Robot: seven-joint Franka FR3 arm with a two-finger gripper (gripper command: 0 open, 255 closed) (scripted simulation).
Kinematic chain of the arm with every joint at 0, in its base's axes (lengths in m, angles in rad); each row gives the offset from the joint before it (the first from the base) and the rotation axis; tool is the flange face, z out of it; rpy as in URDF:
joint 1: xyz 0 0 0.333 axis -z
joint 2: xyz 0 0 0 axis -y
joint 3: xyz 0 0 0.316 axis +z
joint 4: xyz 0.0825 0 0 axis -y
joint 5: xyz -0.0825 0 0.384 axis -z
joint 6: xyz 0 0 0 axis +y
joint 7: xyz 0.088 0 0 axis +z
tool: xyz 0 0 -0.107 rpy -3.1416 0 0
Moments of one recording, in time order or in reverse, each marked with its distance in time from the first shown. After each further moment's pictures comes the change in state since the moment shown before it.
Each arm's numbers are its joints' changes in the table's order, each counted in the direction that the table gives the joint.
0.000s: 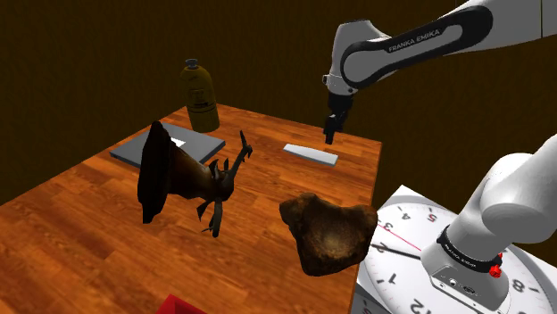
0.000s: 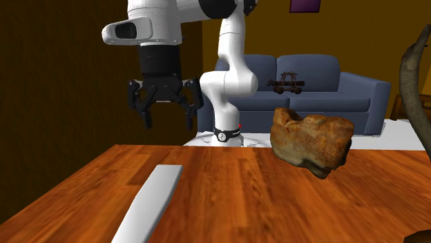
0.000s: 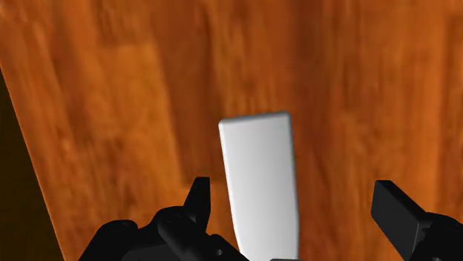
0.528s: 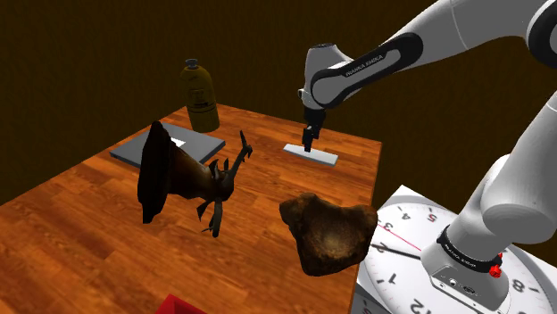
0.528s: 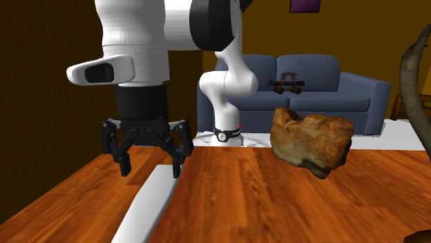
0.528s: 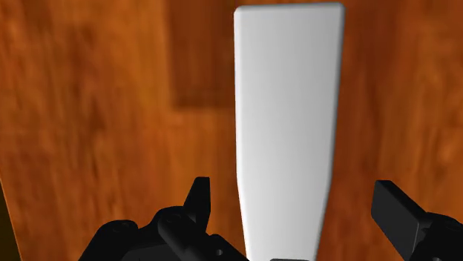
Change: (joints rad) arm -0.018 -0.287 0.019 0.148 0.045 -0.161 0.052
